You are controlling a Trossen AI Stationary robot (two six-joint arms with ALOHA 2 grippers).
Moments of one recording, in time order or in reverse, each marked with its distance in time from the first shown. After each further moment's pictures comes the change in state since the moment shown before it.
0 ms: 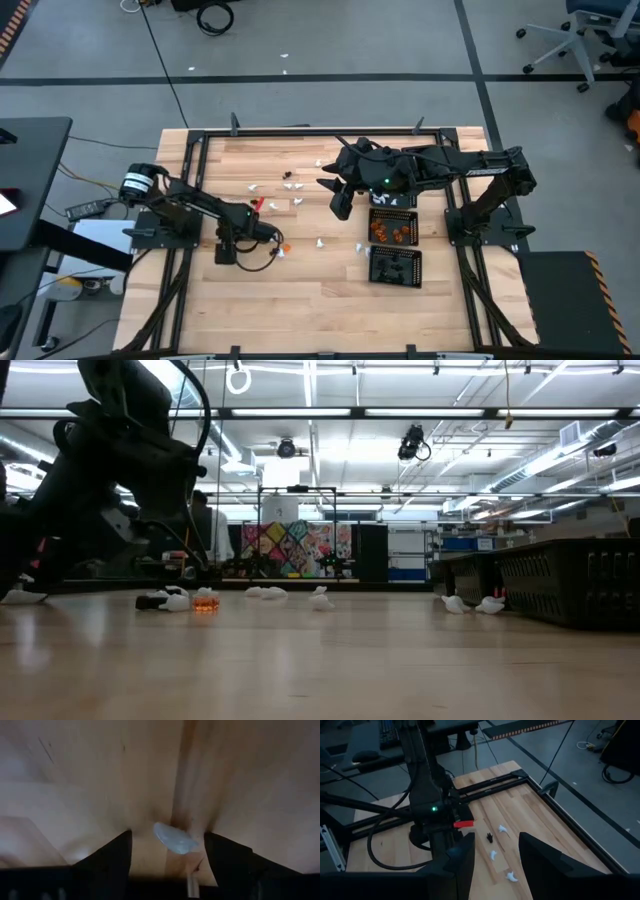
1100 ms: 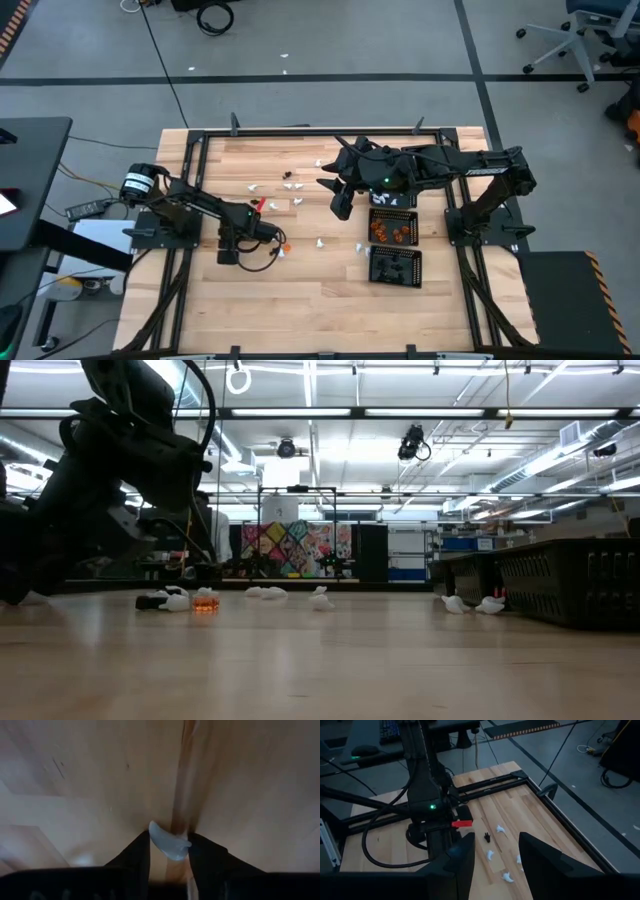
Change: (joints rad) left arm -0.001 0.006 0.021 0.011 -0.006 -0.002; right arm -0.005 0.000 0.000 -0.001 -0.007 -0.042
